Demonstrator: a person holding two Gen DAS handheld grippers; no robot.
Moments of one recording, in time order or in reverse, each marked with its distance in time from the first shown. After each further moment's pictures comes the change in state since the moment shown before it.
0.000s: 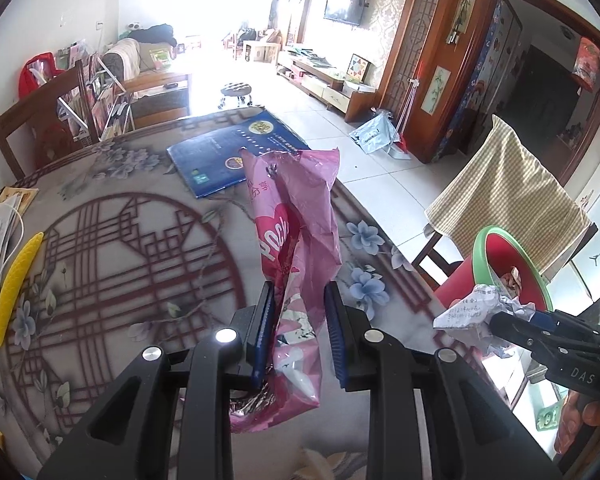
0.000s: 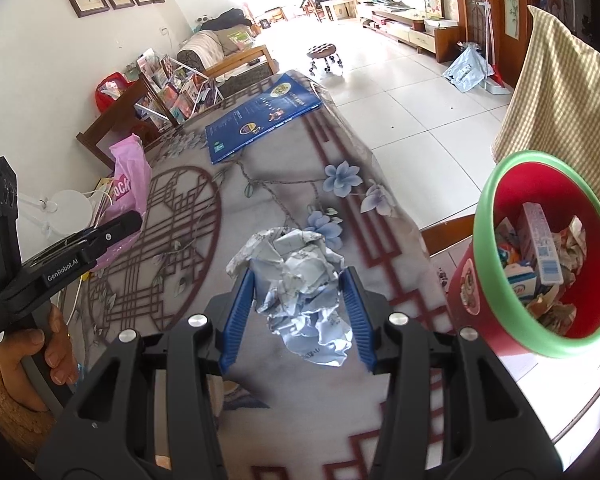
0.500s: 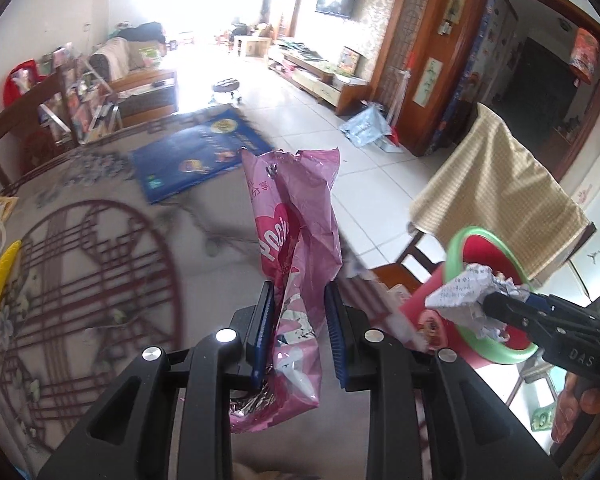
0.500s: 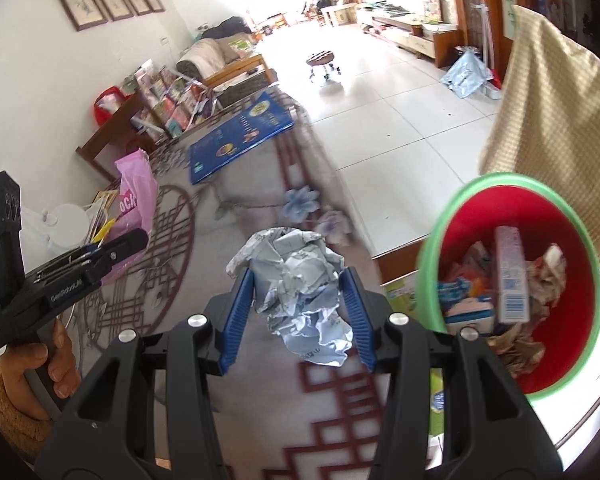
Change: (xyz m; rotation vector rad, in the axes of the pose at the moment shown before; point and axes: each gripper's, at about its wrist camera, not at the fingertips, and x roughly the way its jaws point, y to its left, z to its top) left arm 0.026 -0.081 0.014 0.023 0.031 -0.030; right arm -0.020 -0.074 0.026 0.015 -0.029 0.013
